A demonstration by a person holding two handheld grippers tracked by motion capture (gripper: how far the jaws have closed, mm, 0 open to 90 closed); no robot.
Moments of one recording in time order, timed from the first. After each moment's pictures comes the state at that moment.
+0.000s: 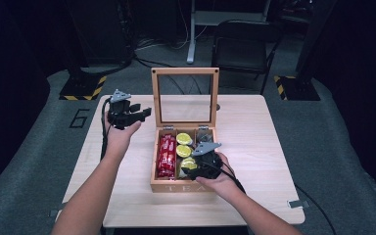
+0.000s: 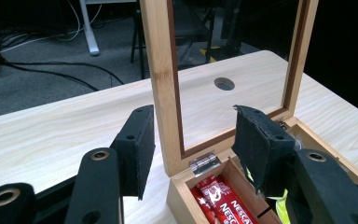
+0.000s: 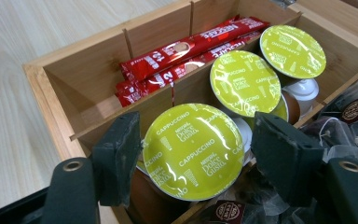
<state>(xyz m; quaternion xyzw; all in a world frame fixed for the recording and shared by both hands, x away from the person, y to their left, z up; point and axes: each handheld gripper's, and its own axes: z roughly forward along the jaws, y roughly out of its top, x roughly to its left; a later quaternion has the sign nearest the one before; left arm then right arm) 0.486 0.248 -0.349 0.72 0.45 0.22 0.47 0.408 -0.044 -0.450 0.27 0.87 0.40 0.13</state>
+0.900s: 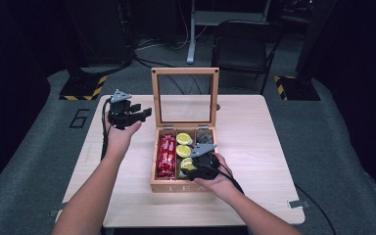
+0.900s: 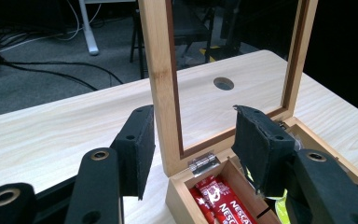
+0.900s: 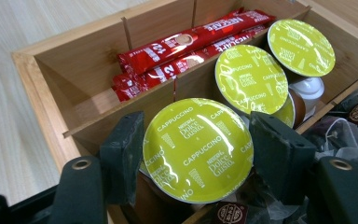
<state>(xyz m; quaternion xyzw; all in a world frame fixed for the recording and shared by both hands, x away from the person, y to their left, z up) 0.487 0.247 -0.349 0.72 0.45 0.22 0.47 0.408 -0.037 -0.454 0.26 0.87 0.38 0.14</state>
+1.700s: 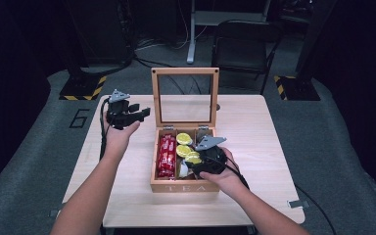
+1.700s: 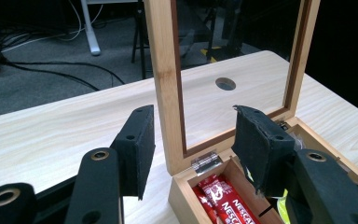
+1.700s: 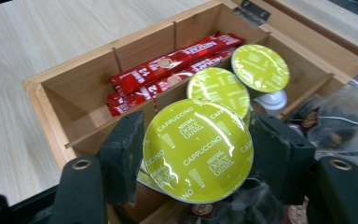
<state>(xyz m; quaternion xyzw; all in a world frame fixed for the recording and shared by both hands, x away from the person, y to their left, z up) 0.485 0.251 -0.349 0.72 0.45 0.23 0.47 0.411 -0.056 -0.428 0.28 0.86 0.40 0.14</state>
